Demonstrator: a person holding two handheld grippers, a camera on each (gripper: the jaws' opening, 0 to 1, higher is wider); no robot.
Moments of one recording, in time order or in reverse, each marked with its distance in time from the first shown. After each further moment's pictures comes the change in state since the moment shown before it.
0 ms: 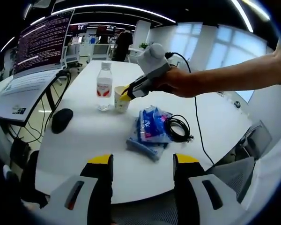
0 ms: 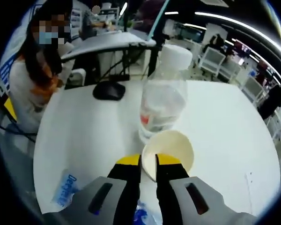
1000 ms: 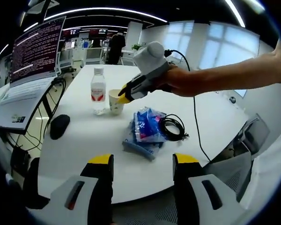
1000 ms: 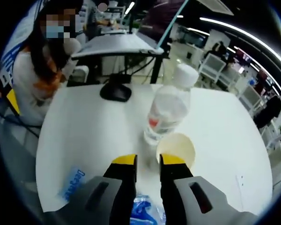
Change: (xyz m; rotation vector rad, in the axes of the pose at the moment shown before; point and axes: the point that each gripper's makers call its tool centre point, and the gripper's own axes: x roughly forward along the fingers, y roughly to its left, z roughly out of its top) left arm -0.010 -0.009 0.003 0.054 -0.012 -0.039; right arm -0.023 0.012 0.003 -0.066 -0.005 -0.022
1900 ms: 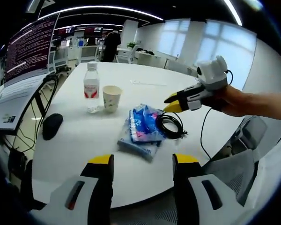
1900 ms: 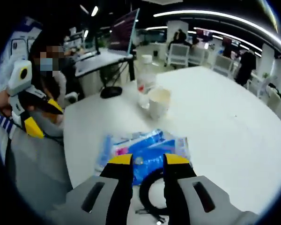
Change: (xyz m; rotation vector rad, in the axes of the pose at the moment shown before) left arm 0.022 -0.002 -0.007 0.017 0.018 -0.044; right arm -0.123 0.051 -0.111 0.448 -0.063 -0.133
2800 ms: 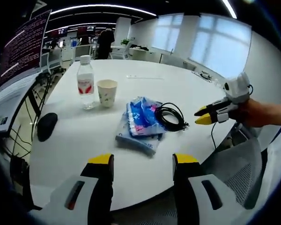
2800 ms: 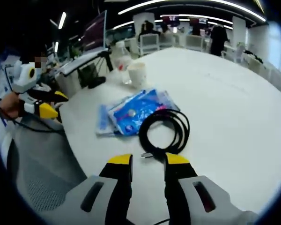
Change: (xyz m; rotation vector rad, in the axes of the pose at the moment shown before) left arm 0.012 0.001 -0.019 0.063 0.037 -0.021; right arm -0.053 0.008 -0.082 0.224 0.038 -0.123
